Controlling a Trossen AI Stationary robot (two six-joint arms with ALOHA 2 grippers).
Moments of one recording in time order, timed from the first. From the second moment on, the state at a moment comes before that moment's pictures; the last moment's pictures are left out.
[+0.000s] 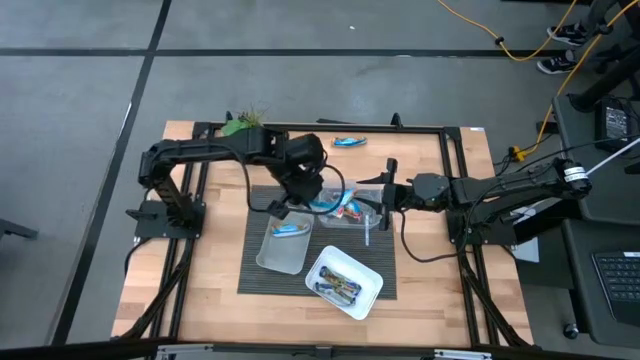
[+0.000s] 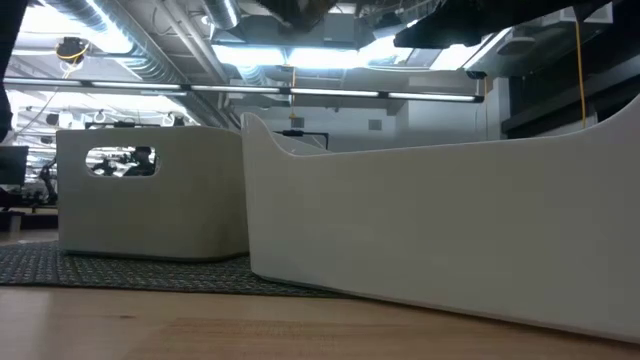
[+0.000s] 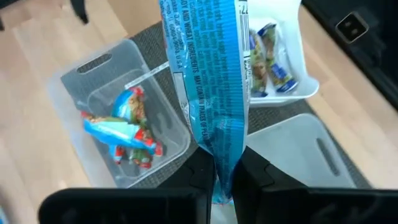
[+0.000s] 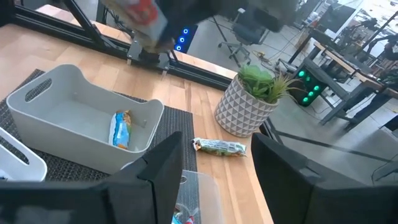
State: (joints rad) left arm 0.12 1.71 1.79 -1.15 0.34 0.60; right arm 0.11 1.08 0.68 0.16 0.32 -0.33
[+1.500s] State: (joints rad) left arm 0.30 1.99 1.79 -1.00 0.54 0.81; right arm 0.11 1.08 0.68 0.22 0.32 -0.45
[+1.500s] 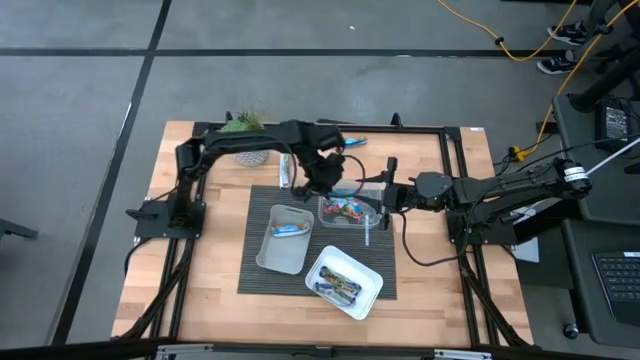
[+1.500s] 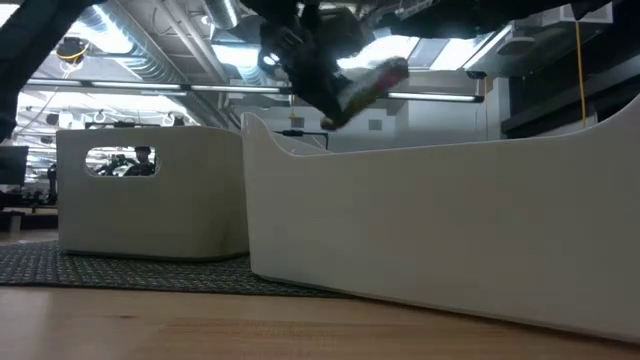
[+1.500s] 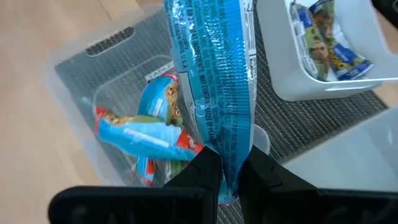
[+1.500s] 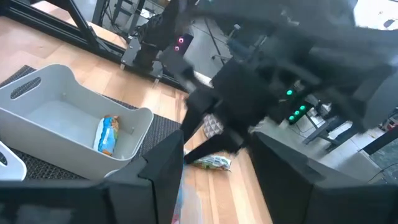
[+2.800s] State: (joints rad) left arm 0.22 2.09 1.80 -0.99 0.21 0.75; right arm 0.11 1.08 0.68 0.22 0.32 -0.45
